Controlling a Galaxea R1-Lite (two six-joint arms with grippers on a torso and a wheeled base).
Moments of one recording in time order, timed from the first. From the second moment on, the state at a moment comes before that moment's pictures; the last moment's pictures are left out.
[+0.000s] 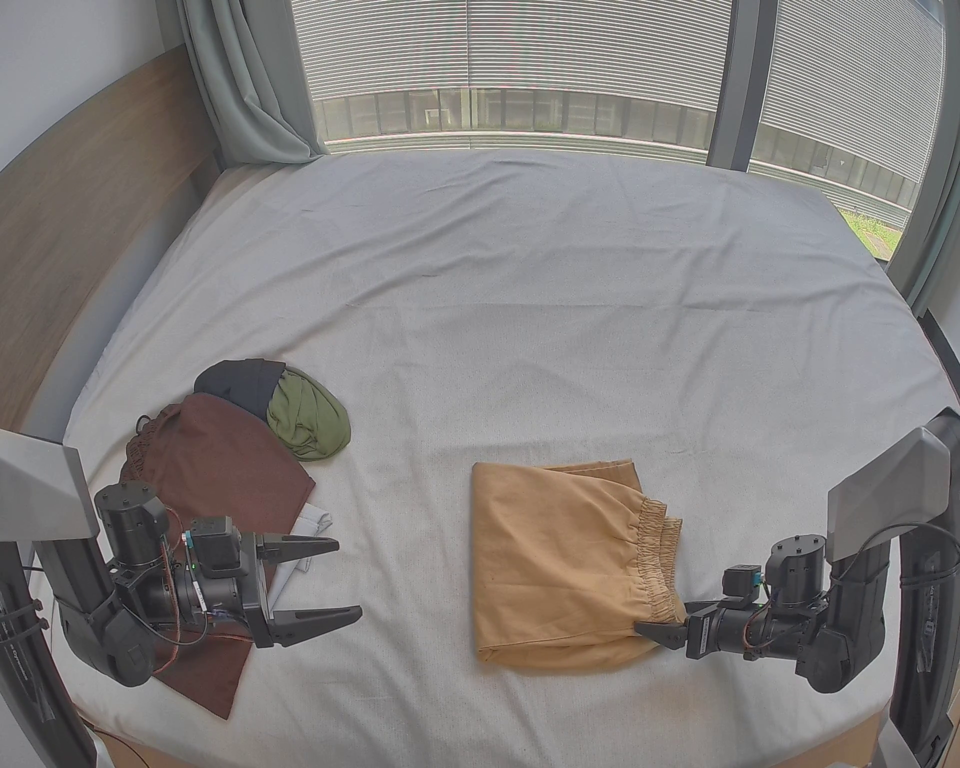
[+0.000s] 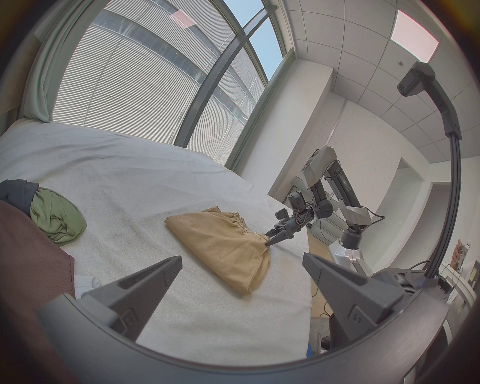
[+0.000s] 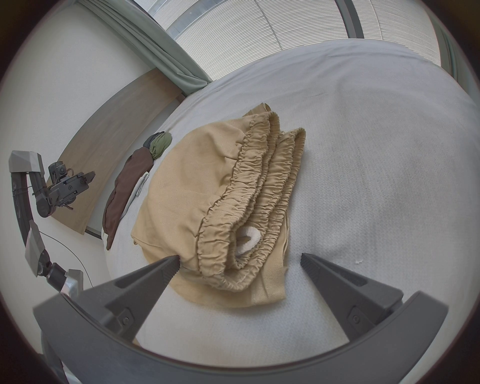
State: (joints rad) left arm -0.09 2.09 -0.23 -1.55 -1.07 0.09; right arm 0.26 2.38 -0.19 -1.54 0.36 0.20
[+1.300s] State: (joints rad) left arm -0.08 2.09 -0.23 -1.55 -1.07 0.09; right arm 0.37 2.43 -0.34 -1.54 0.34 0.48
